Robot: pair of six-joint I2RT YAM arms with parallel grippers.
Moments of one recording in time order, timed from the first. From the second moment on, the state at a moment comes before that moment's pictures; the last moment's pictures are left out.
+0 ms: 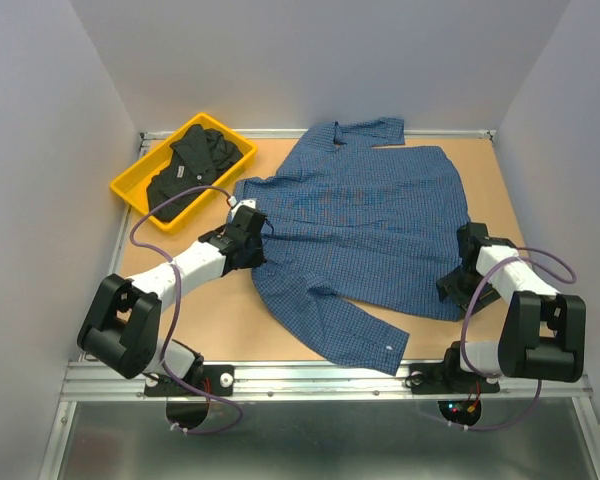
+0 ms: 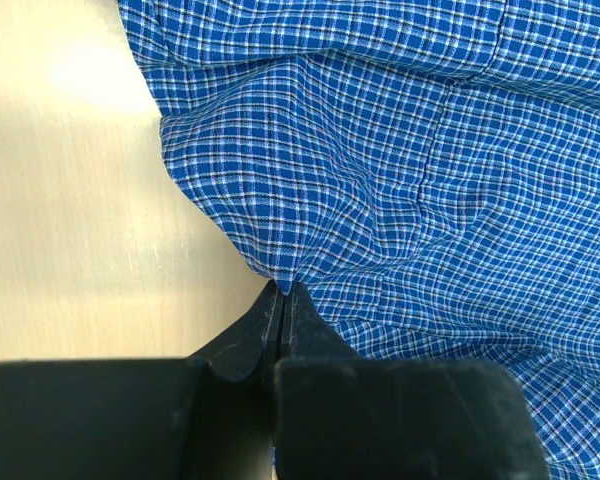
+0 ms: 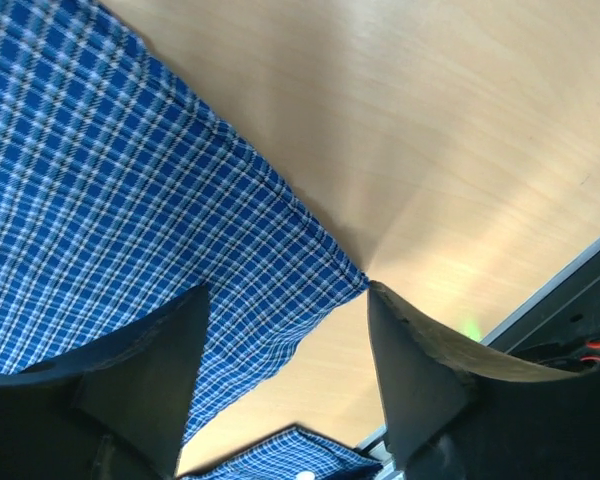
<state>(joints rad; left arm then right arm) -0.53 1.40 0.81 -0.38 -0.22 -0.56 -0.12 1.32 0.71 -0.94 0.26 0.97</state>
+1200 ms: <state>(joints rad) -0.45 1.19 0.85 -0.54 -0.16 -0.55 -0.10 1.09 0.79 -0.94 0.28 0.87</state>
